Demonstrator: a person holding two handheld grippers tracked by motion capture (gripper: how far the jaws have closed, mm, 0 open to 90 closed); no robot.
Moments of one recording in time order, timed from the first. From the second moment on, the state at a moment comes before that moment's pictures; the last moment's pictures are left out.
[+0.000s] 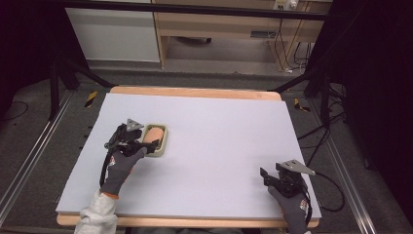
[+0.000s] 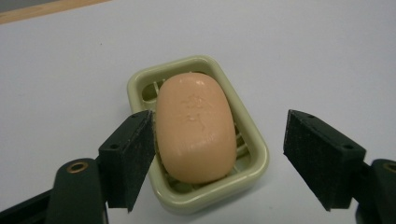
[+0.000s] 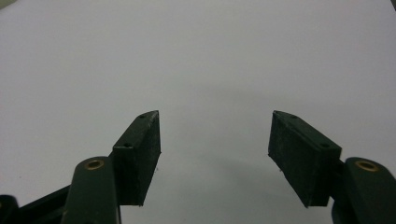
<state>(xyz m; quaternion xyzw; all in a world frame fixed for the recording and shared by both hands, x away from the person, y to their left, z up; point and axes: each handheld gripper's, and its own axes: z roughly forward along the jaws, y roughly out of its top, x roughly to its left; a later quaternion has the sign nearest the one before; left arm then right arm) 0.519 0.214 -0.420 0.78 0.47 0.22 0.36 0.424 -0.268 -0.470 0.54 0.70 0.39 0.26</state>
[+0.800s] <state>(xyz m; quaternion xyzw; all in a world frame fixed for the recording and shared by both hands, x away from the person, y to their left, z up) 0.469 0.241 -0.444 0.77 0.47 0.24 0.36 0.421 -0.272 -0.471 0.55 0.69 0.39 0.27</state>
